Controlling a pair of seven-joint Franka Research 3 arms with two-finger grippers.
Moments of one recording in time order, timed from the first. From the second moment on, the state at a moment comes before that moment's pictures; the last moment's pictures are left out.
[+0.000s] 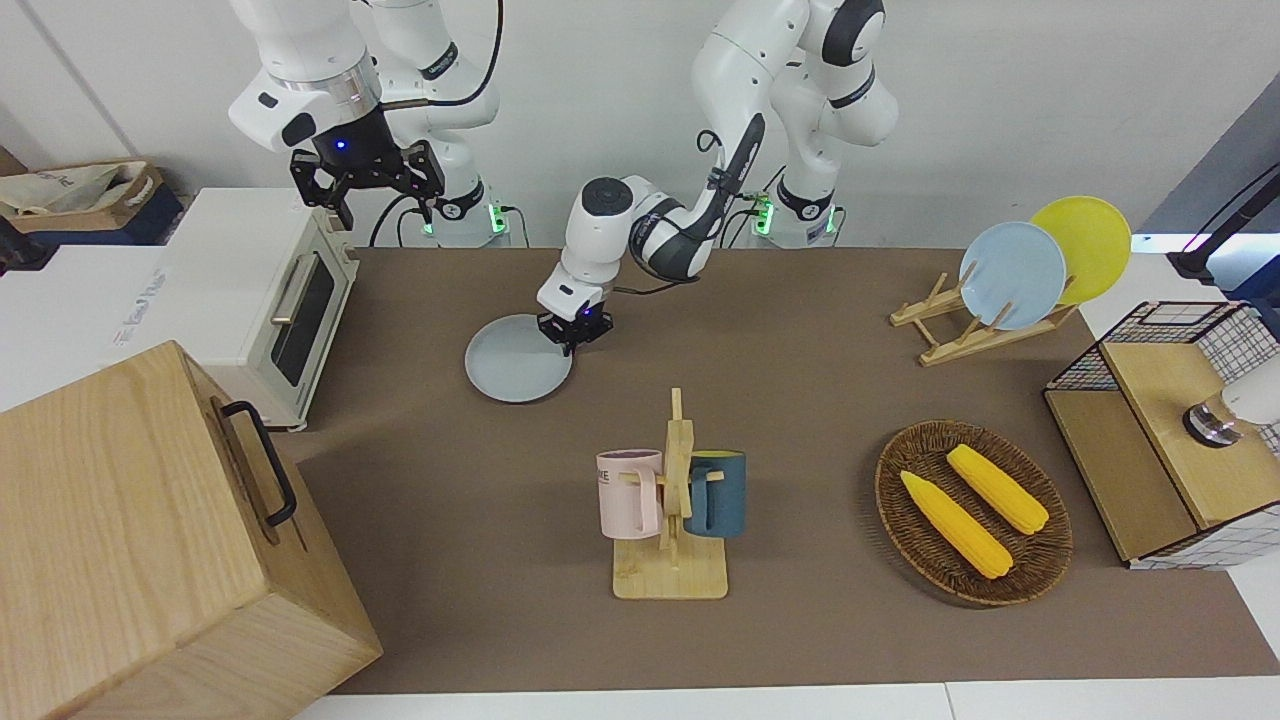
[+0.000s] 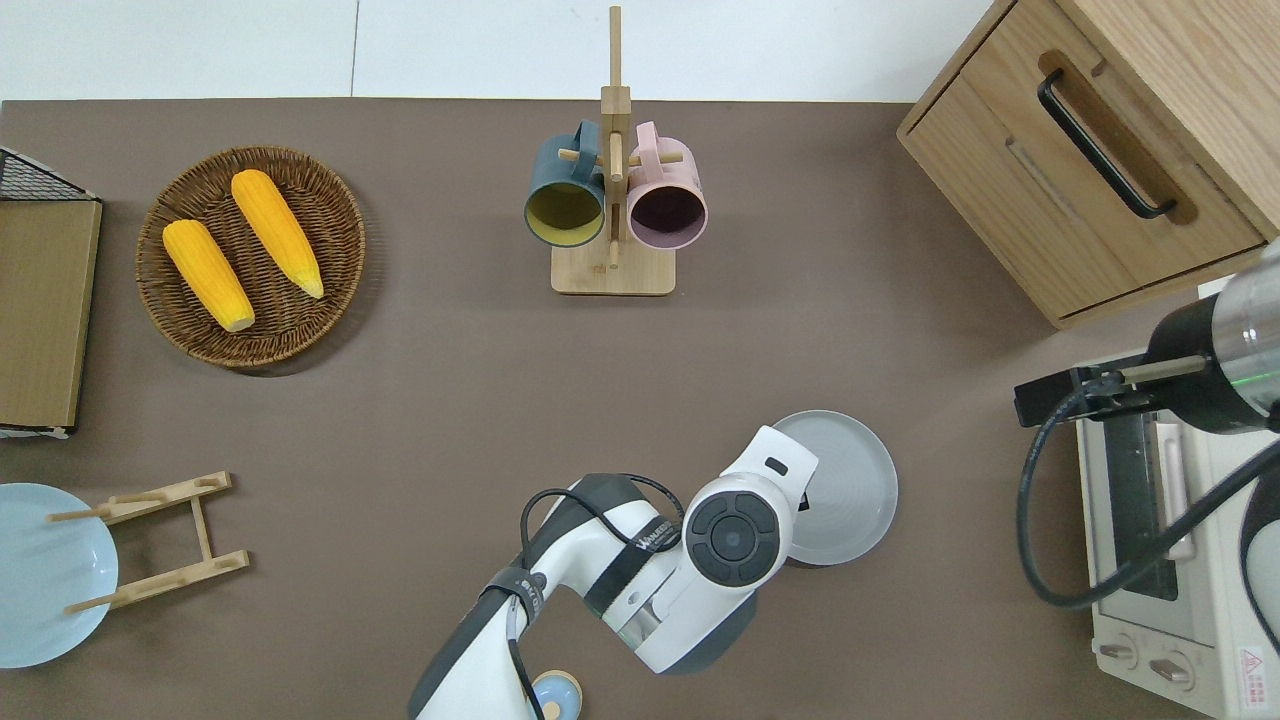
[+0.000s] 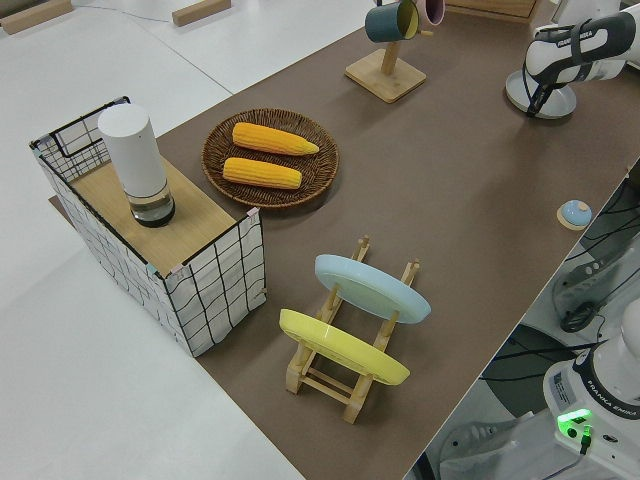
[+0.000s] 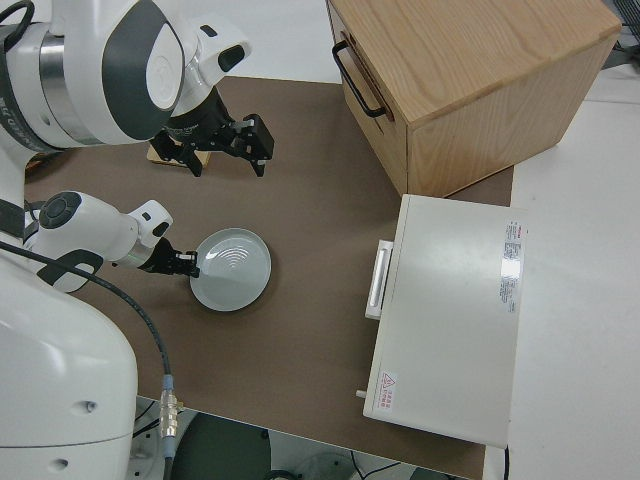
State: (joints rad) left arm -0.68 0.43 -0.22 -1.90 -0.07 2.52 -0.97; right arm 0.03 0.00 0.09 -1.47 0.00 1.39 0.03
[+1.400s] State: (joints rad) left arm -0.61 0.42 -0.20 -1.84 -0.06 2.35 -0.87; right arm 0.03 0.00 0.09 -1.47 0.00 1.39 0.03
